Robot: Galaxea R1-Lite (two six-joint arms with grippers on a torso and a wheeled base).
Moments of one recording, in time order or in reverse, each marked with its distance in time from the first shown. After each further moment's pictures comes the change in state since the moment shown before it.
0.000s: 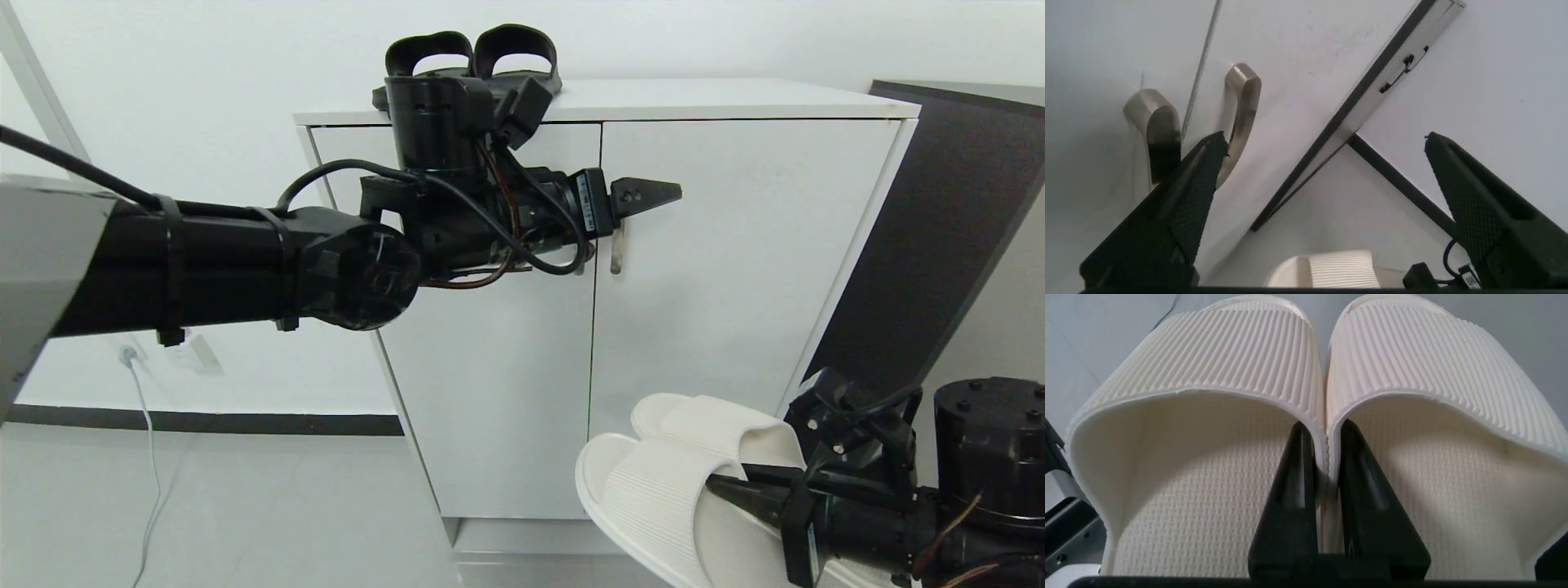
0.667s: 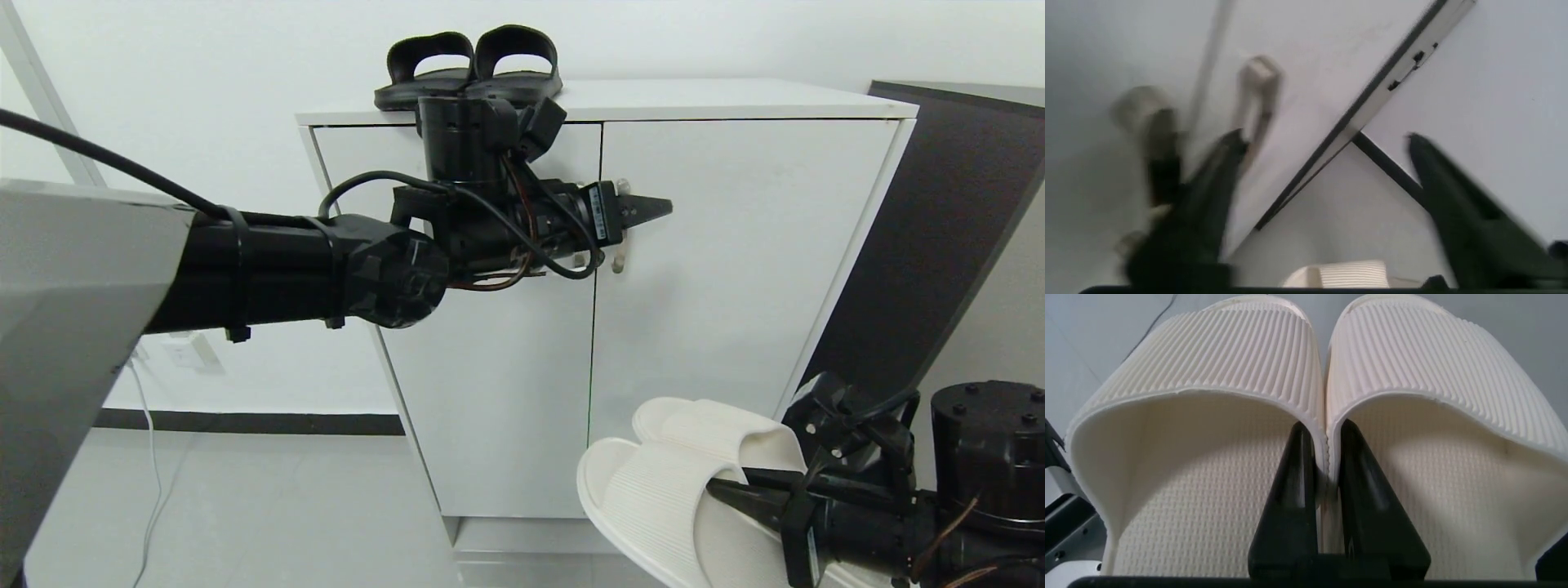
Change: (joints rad) left arm -0.002 0.070 -0.071 0.025 0.009 -0.002; right arm 0.000 0.005 0.009 0.000 0.003 0.000
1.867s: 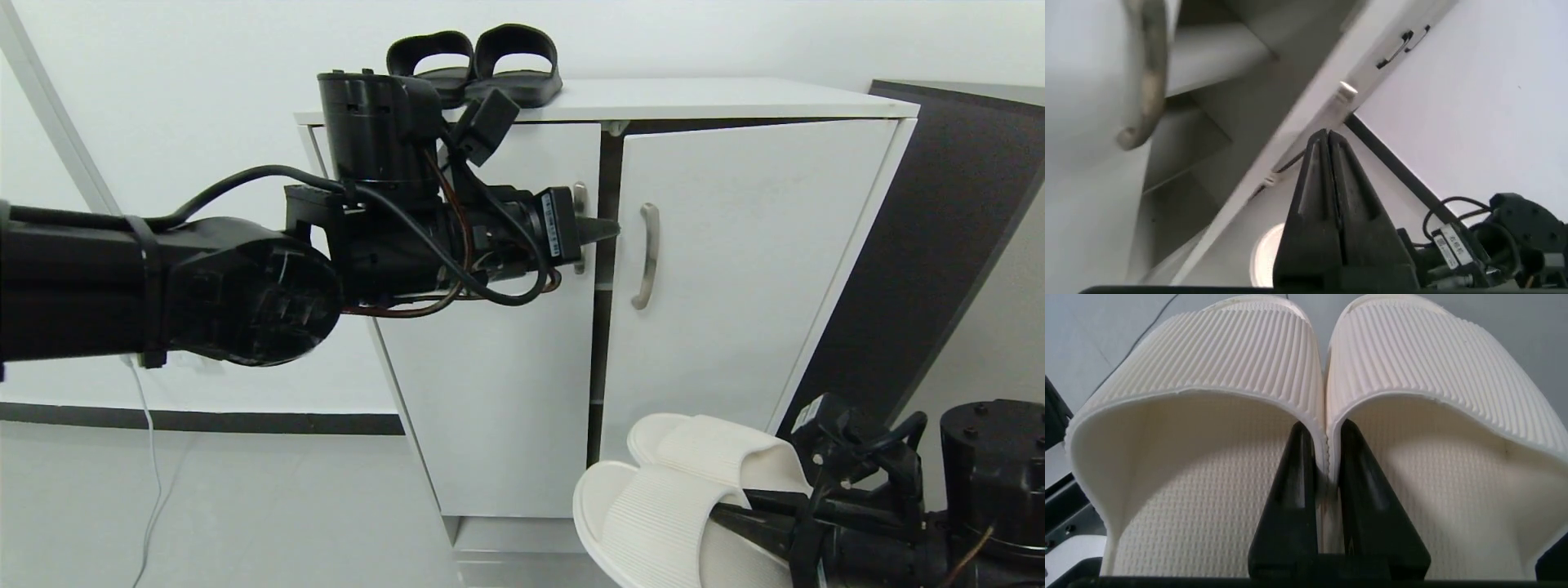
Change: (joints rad) left arm -0.020 -0.241 0.296 -0.008 -0.006 -0.003; right arm 0.036 -0.023 0.037 0.001 0.005 -0.025
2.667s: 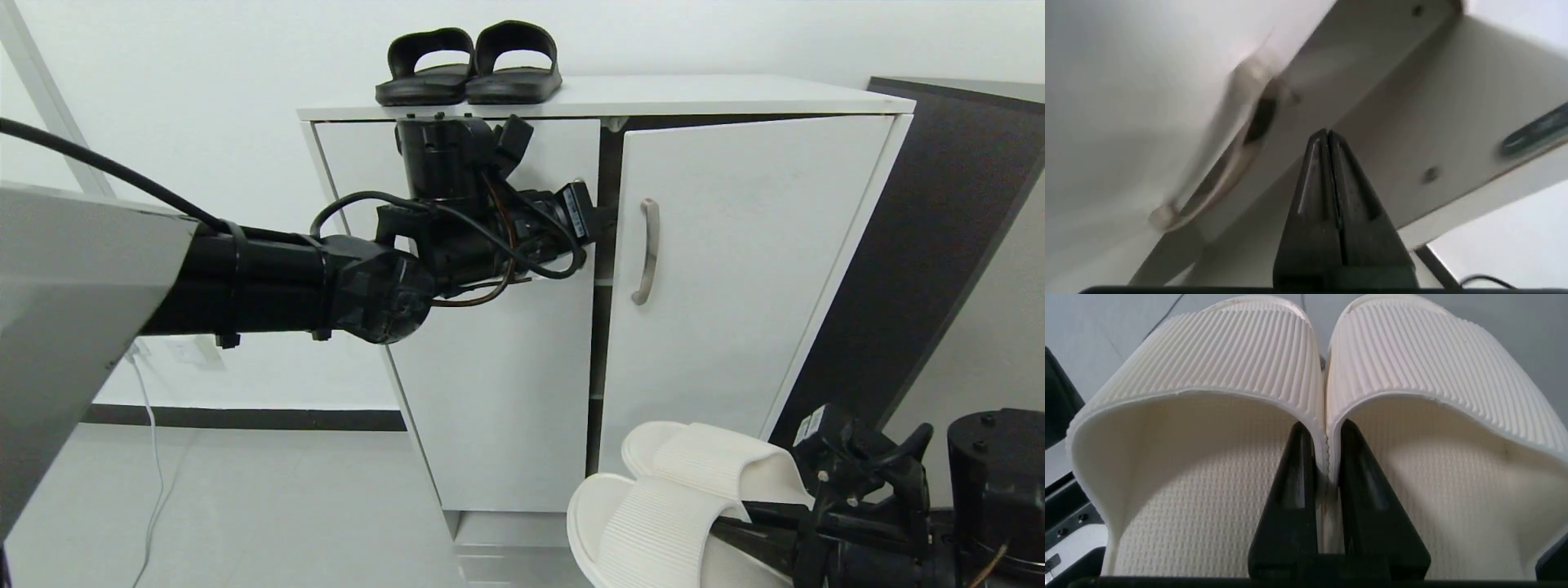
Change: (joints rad) left arm 0.026 0.216 -0.185 -0.118 0.028 -0.139; right arm 0.038 -0.021 0.014 0.006 -0.002 0.000
